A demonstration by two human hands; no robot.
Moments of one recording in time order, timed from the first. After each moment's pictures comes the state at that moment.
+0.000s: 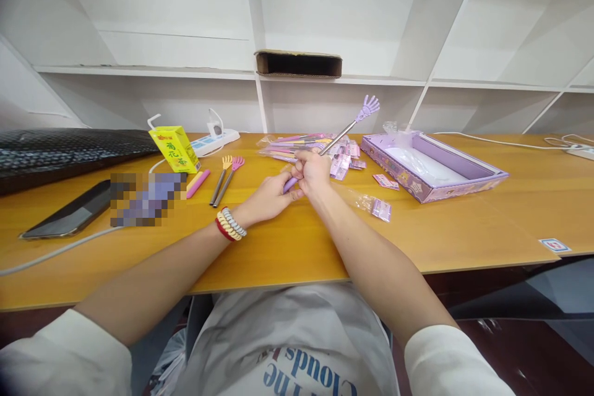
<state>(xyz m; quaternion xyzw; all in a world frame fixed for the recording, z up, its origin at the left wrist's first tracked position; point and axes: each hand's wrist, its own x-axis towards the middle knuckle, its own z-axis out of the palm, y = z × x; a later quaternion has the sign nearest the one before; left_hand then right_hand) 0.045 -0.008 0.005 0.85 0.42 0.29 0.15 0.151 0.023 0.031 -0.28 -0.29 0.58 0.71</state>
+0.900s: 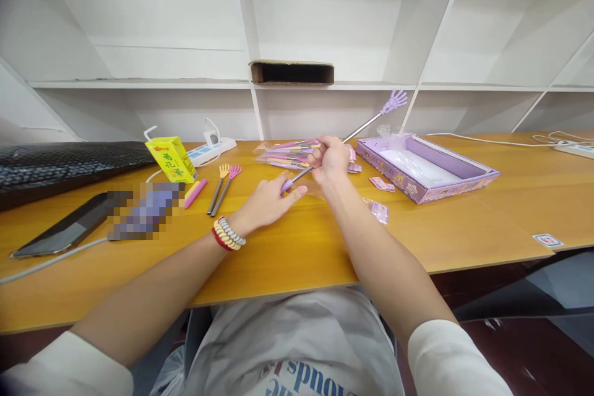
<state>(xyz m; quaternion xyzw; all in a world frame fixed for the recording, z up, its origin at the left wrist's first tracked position) 0.049 -0.021 0.020 0.82 0.49 0.28 0.07 0.189 0.029 0.064 -0.27 -0.27 0.54 0.75</state>
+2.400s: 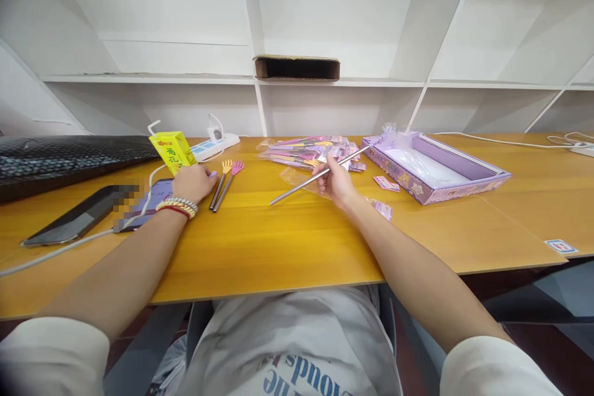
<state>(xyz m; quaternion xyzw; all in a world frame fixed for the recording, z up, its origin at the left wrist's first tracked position) -0.108 0.058 -0.004 0.58 0.79 0.13 -0.13 0.226 0.029 -0.005 -0.34 -0.45 0.63 0.54</state>
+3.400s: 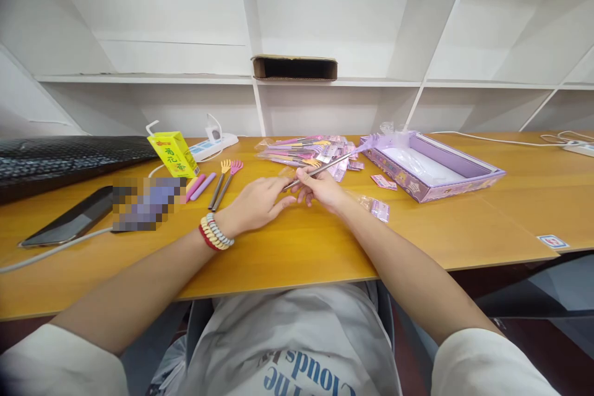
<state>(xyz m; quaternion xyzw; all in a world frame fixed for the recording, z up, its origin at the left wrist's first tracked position) 0.024 -0.021 0.013 0.90 0.36 0.22 -0.11 0.208 0.013 -0.009 -0.30 -0.58 0.60 0.46</state>
